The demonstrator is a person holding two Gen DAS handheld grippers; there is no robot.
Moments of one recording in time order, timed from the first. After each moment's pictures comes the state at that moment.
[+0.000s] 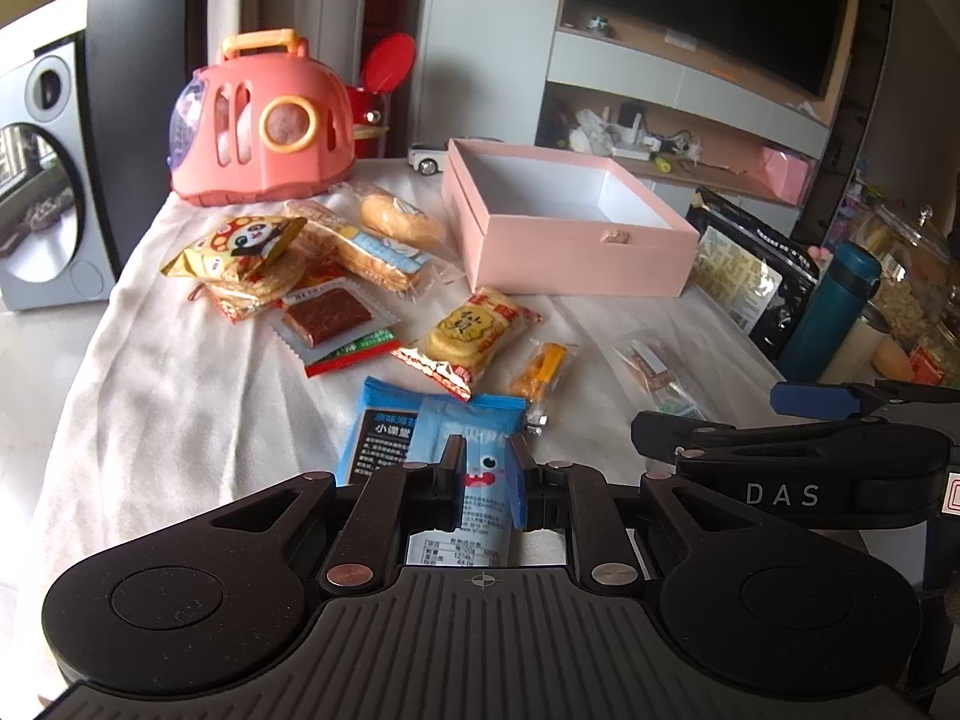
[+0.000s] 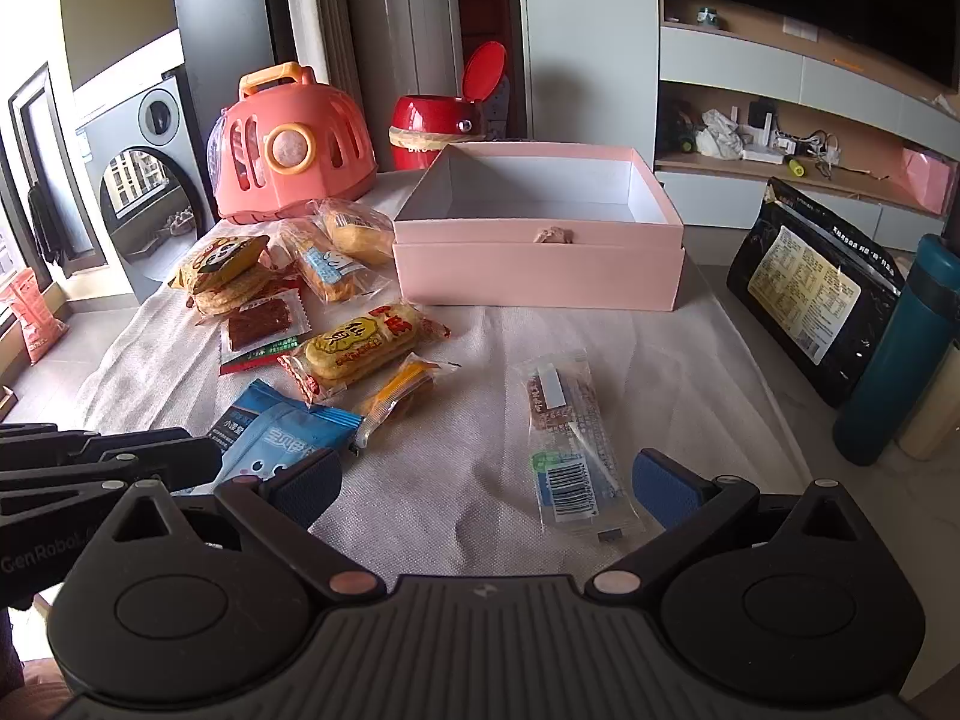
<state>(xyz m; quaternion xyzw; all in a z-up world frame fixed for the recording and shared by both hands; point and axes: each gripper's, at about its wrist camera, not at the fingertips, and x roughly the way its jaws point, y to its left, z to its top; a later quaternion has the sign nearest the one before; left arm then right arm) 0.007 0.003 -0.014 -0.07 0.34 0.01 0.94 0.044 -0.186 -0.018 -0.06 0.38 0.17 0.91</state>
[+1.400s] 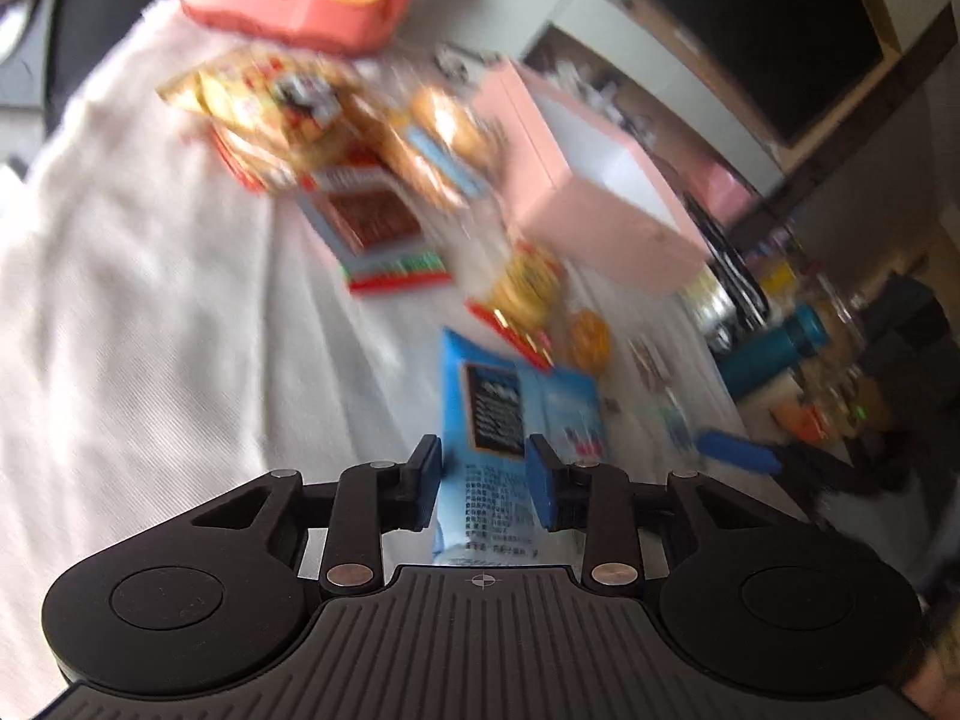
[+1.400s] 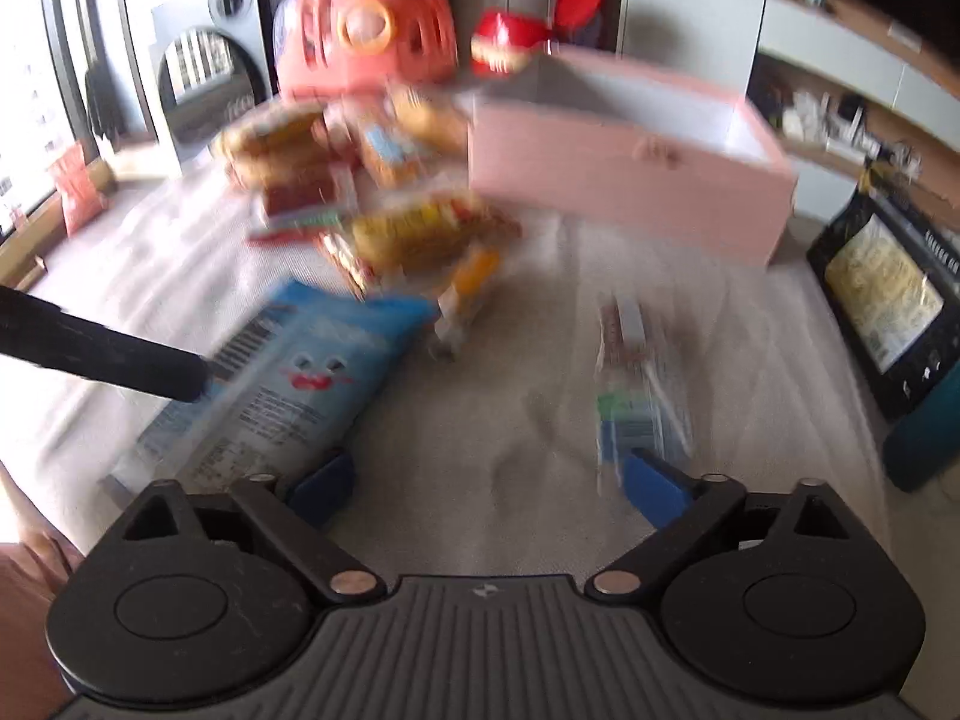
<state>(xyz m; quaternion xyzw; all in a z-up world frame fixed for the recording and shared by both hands) 0.037 0.117 -0.042 -0.25 0.40 -0.07 0.88 0.049 -0.159 -0.043 -0.13 0.41 0.25 0.87</state>
